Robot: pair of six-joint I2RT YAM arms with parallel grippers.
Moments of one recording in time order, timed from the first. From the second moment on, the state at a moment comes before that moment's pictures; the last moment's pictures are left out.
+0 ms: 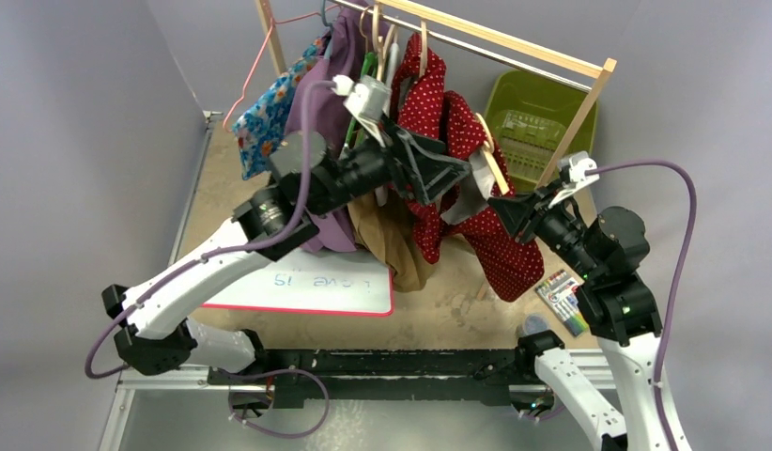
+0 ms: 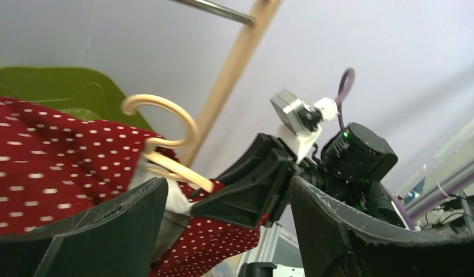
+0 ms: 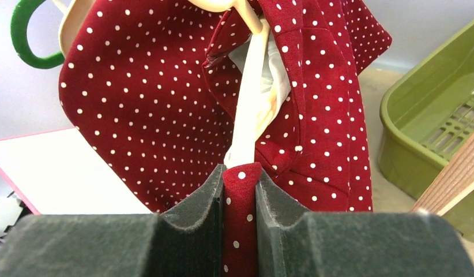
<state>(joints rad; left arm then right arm) -0.96 1.33 1.63 -0.09 0.13 -0.51 0.26 0.64 1.07 -0.47 -0.32 0.24</state>
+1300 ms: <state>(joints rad) -1.10 1.67 1.83 0.11 -0.15 -0.55 0.26 0.62 1.12 -0.55 -0.35 0.27</state>
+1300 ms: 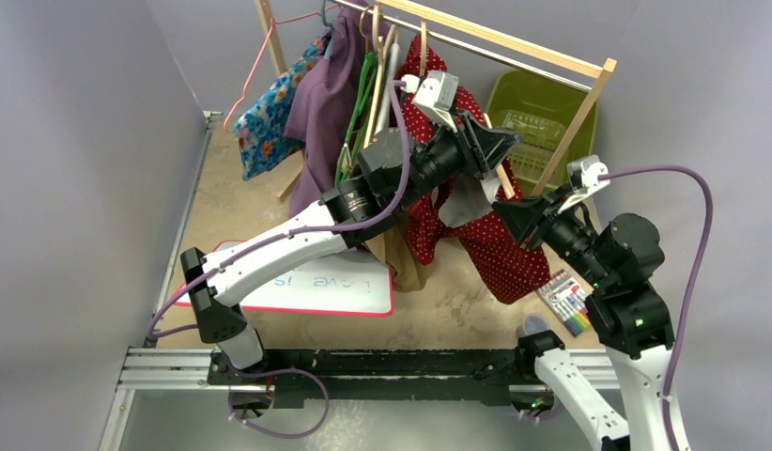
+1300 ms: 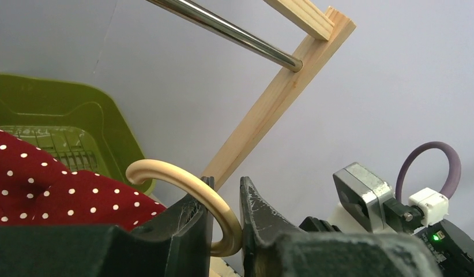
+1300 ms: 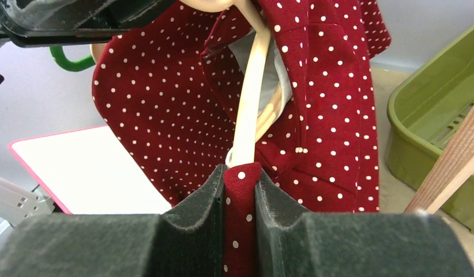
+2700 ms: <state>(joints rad) -1.10 1.64 1.78 0.21 -0.28 -0.58 0.26 0.31 1.08 -1.11 -0.24 0.42</state>
